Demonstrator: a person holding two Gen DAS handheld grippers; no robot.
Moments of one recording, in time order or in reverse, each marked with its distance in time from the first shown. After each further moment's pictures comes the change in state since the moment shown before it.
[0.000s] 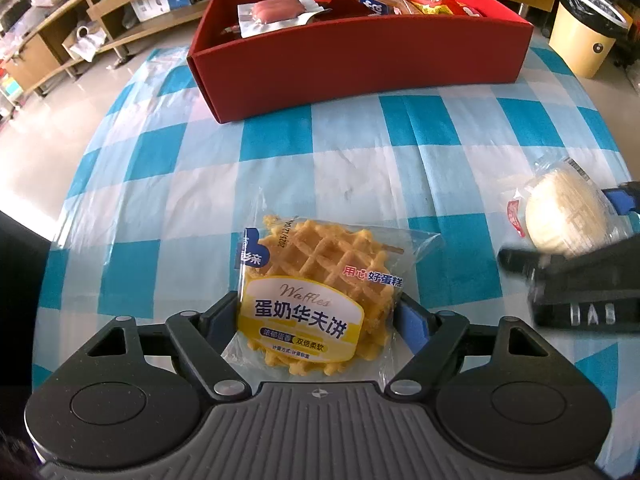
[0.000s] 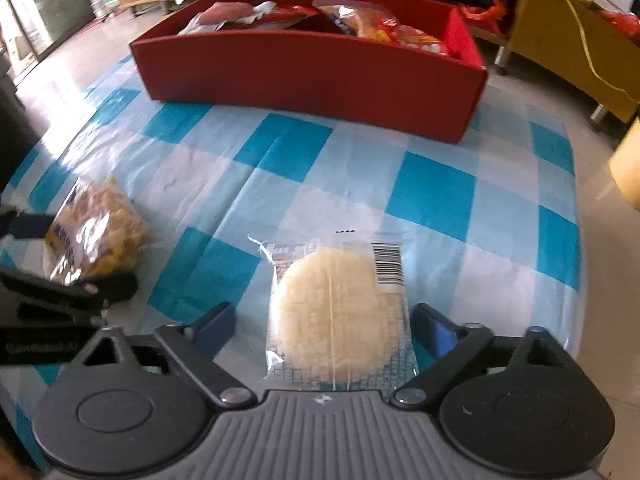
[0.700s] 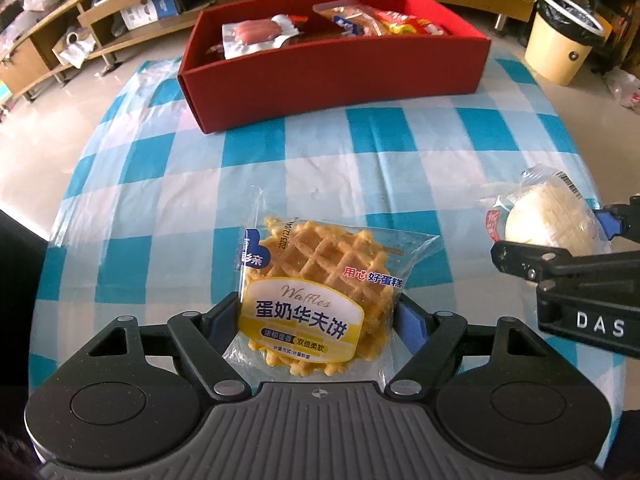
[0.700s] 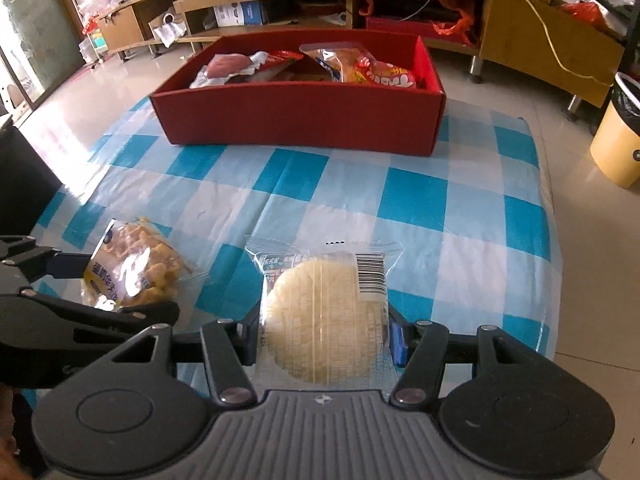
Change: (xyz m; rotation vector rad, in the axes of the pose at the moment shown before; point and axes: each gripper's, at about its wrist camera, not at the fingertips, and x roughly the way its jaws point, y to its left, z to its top) left arm -0.034 -0.010 -0.008 0.007 -0.034 -0.060; right arm -0.053 0.004 -0.019 0.100 -0.085 0.020
